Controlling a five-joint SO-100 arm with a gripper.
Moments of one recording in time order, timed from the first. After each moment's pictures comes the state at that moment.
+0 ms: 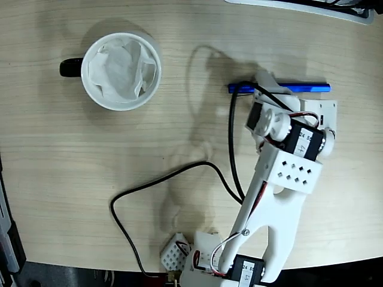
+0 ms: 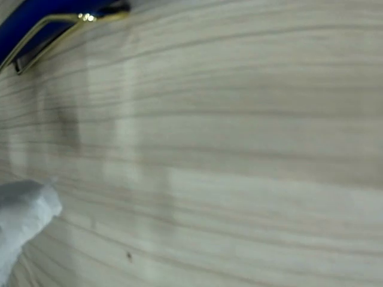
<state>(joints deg) 14.2 47.1 57.4 90.3 -19.8</state>
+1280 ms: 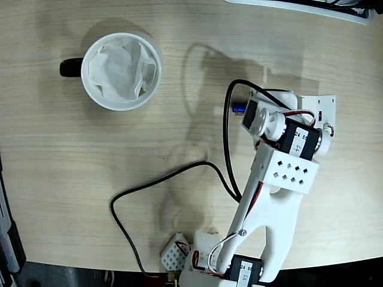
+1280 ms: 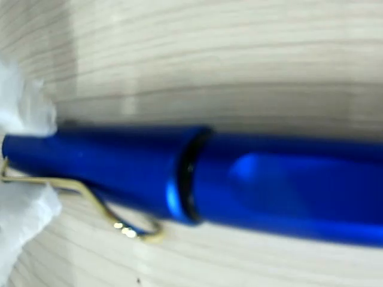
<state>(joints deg) 13.4 47.1 57.0 89.0 -19.6</state>
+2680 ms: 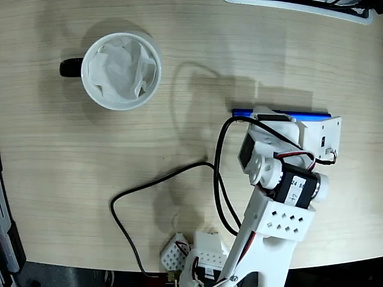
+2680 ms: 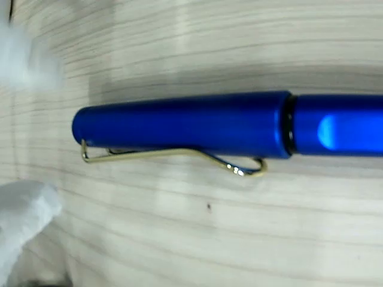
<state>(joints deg) 13.6 68.4 78.5 83.4 -19.6</state>
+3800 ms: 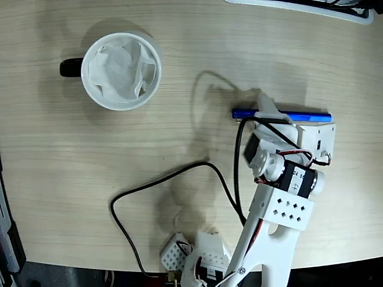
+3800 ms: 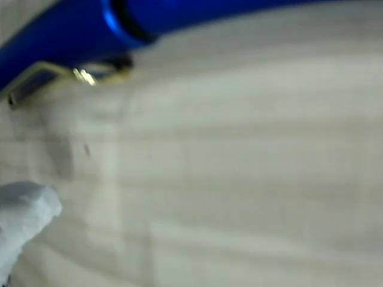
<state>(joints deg) 16.8 66.7 91.0 70.9 -20.8</state>
